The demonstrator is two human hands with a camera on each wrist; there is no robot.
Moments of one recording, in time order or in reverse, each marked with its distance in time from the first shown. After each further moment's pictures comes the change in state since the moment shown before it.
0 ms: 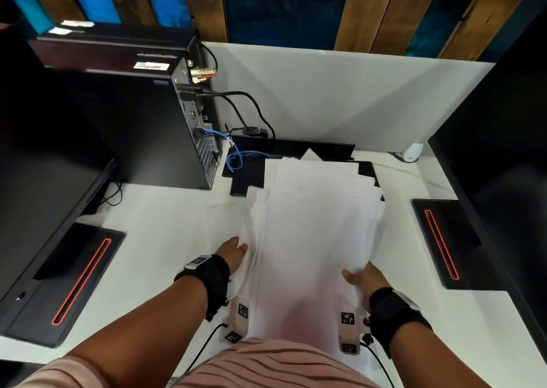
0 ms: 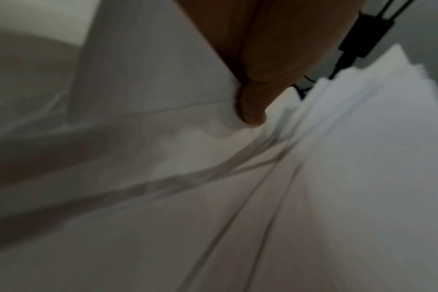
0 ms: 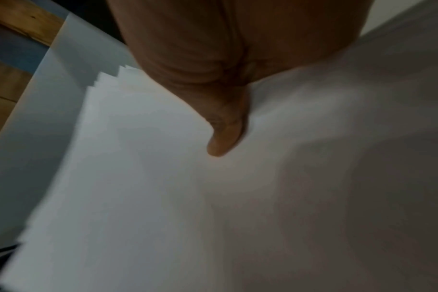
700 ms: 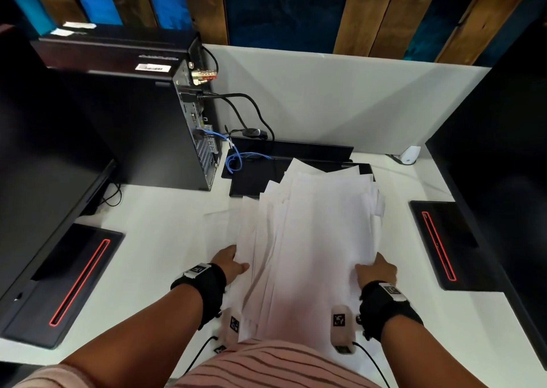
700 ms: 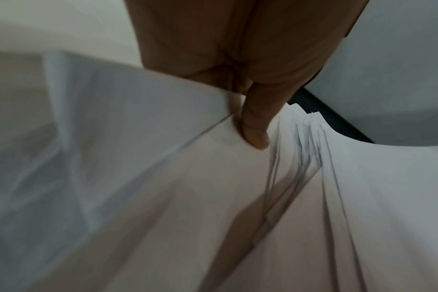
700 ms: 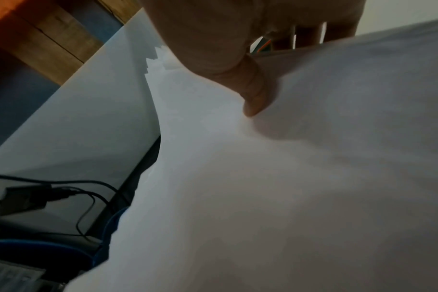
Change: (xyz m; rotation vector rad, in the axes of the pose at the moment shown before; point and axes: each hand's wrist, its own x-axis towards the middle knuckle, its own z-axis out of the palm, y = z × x) left_hand -0.005 -0.021 0.000 -0.010 -0.066 0.018; right_hand -0.027 -0.034 -0.003 -0.321 0.384 0.033
